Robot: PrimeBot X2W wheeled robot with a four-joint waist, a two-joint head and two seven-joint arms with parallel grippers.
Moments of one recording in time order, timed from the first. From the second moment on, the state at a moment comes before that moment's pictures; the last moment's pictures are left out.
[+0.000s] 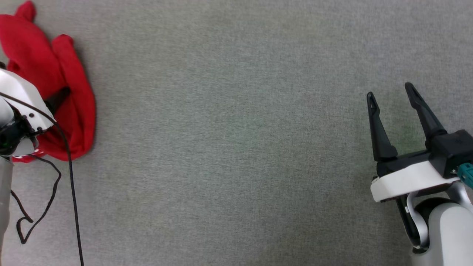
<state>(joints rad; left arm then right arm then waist) -0.86 0.57 -0.21 0.78 -0.81 -0.13 0.55 -0.23 -0.05 0.01 -0.18 -0.05 0.13 0.02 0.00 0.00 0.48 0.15</state>
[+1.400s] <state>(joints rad) -0.75 0.38 -0.43 0.61 -0.60 -0.08 -0.10 -0.07 -0.05 -0.06 -0.06 0.05 0.13 -0.02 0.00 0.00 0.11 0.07</state>
